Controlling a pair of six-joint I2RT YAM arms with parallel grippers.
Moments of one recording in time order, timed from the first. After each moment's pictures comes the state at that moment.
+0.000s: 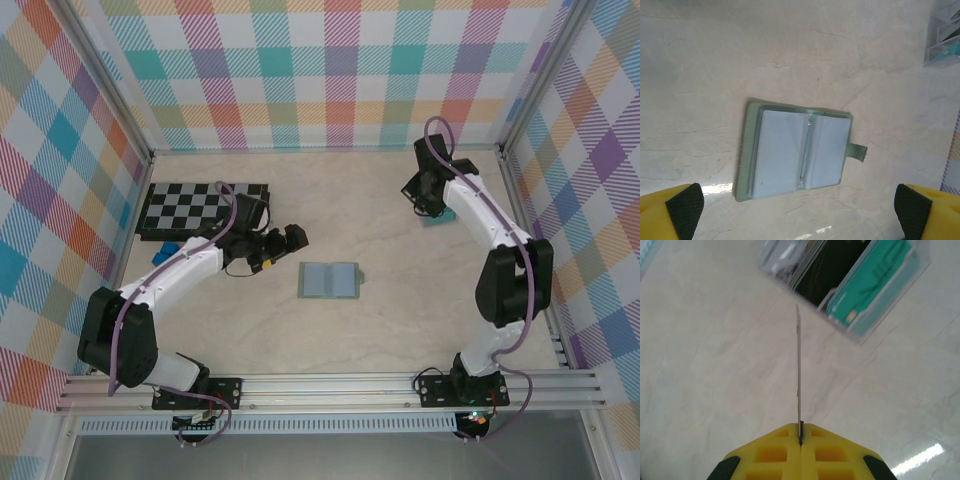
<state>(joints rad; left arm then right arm) -0.44 1.43 1.03 -0.57 0.31 -0.78 0.24 1.80 1.60 -0.91 0.15 1.00</state>
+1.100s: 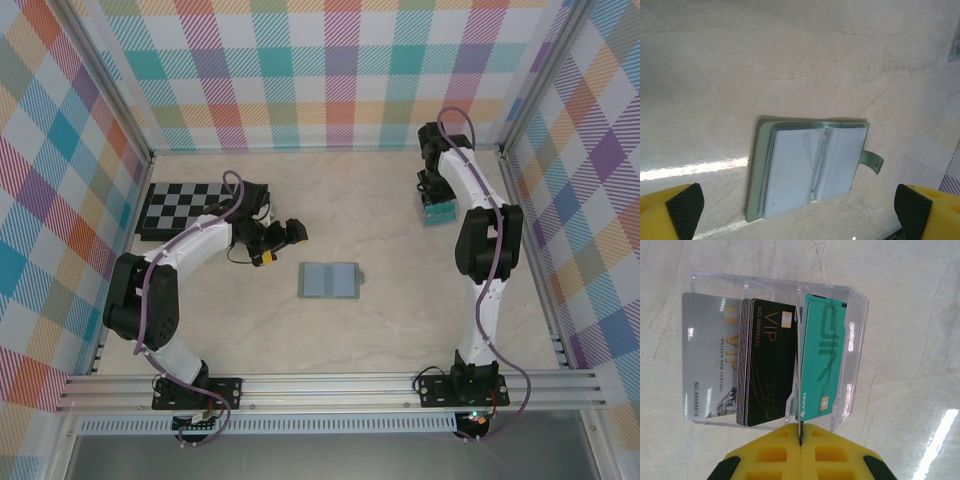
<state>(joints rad) -0.34 1.66 1.16 -0.63 0.46 -0.69 0.13 2.18 2.01 -1.15 0.27 1.40</state>
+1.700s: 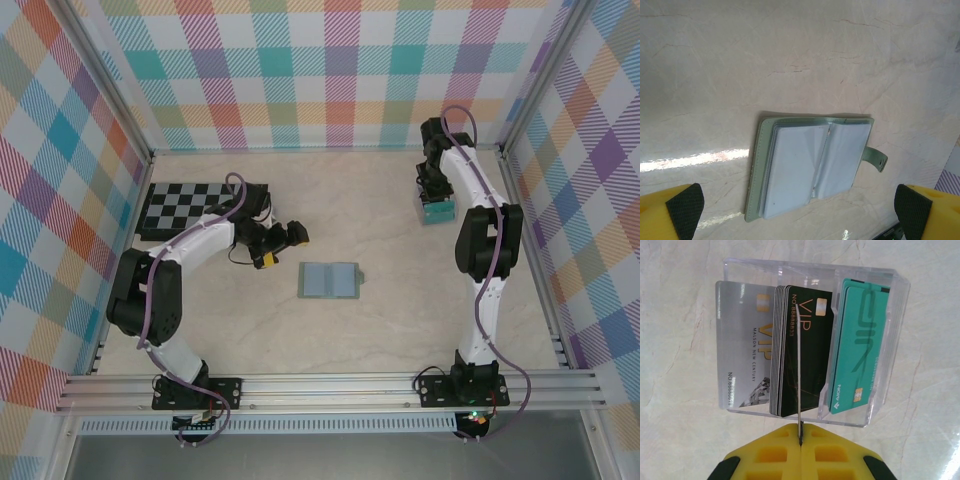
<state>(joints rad) -0.34 1.69 1.16 -0.63 0.48 -0.69 0.12 2.20 2.05 -1.09 0.19 1.45</state>
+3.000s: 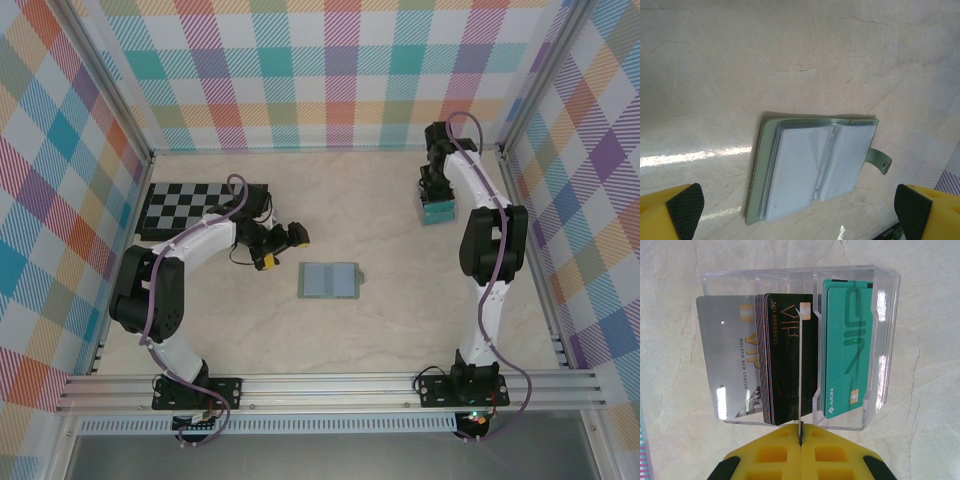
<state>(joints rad) -0.34 1.71 1.16 -0.62 0.49 -0.70 0.10 2.15 1.94 -1.02 0.17 1.53</state>
